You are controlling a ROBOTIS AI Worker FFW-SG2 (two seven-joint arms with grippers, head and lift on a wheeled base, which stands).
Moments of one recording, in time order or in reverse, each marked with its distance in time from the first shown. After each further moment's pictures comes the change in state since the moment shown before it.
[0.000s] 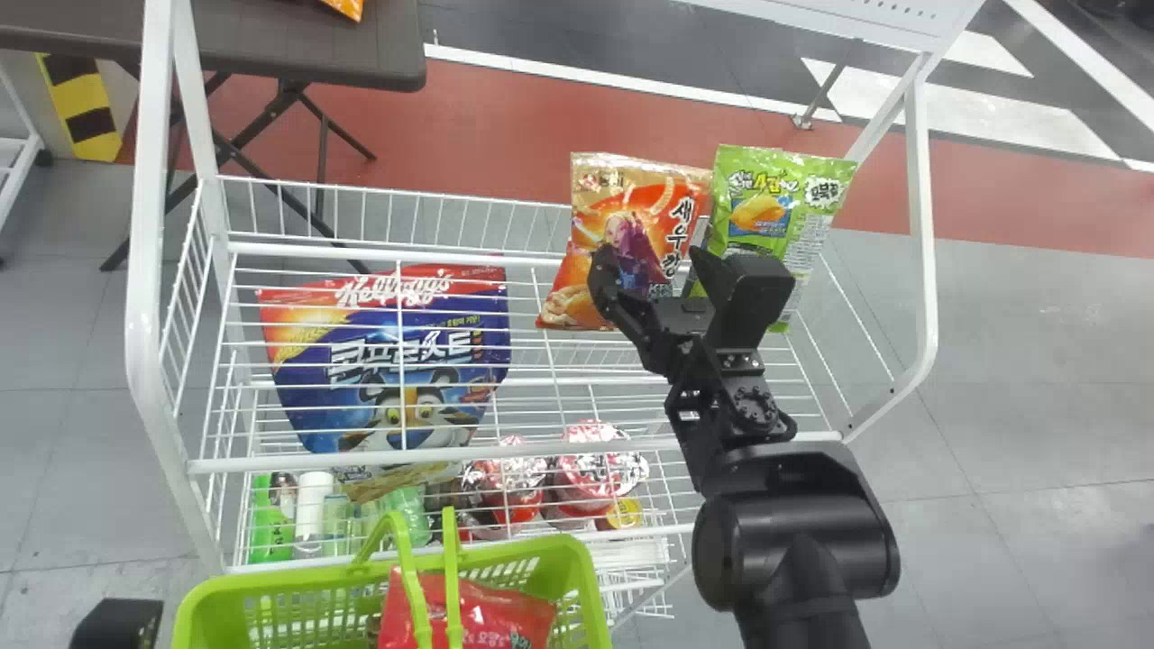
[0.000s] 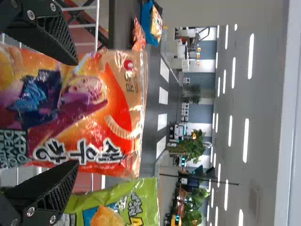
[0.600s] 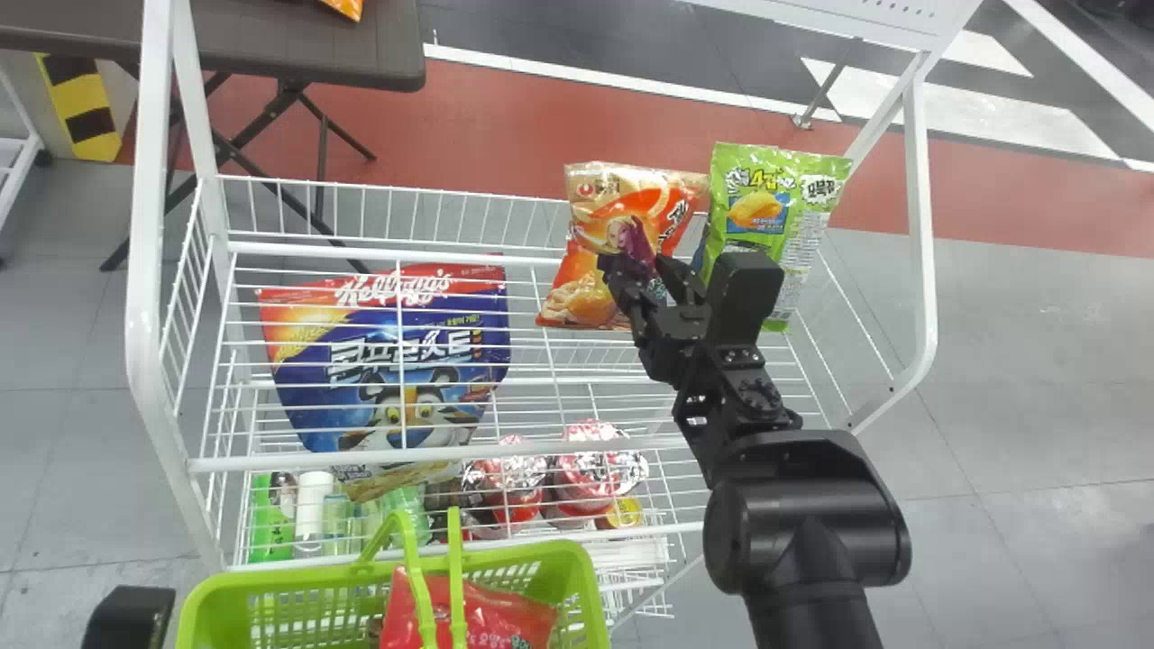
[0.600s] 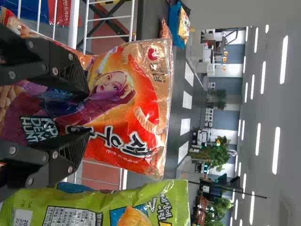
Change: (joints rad) left arm -0.027 0.003 -0.010 0.004 -0.007 0.038 0.000; right arm -0.014 -0.002 -0.032 0.002 0.028 0.113 0.082
